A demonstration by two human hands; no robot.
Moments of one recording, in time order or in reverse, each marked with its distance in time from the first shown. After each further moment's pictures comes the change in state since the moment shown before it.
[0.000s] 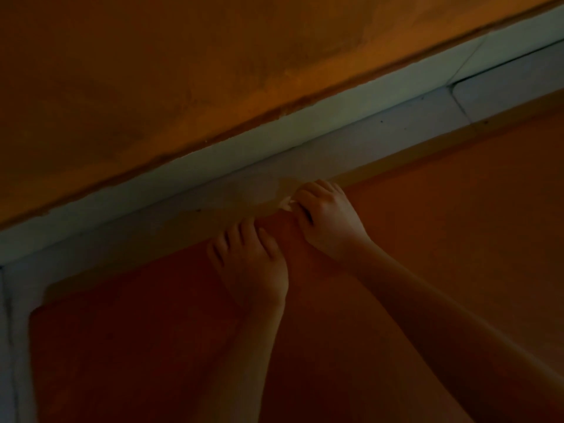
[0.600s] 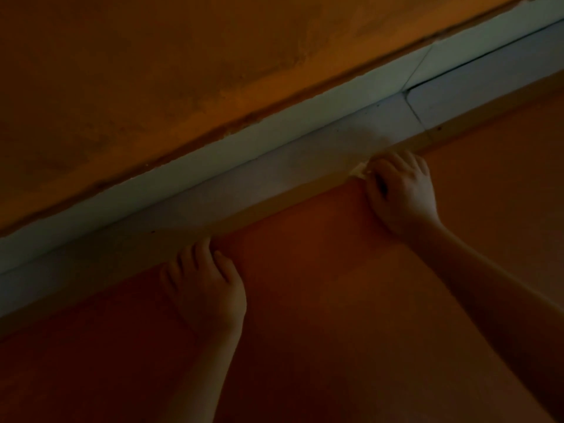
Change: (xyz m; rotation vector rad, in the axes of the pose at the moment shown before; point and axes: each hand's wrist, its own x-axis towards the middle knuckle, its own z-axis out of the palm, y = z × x) left_hand -0.002 0.003 -0.001 -0.014 -0.030 0.009; right_hand -0.029 0.128 -0.092 -0.288 0.173 0.182
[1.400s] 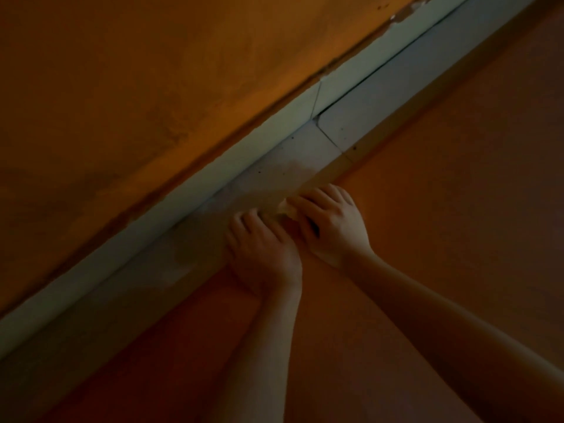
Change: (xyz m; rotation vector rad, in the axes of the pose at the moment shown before) left_hand 0.024 0.190 0.044 -0.252 -0.100 0.094; right_hand -0.001 0.001 0.003 0.052 0.057 0.063
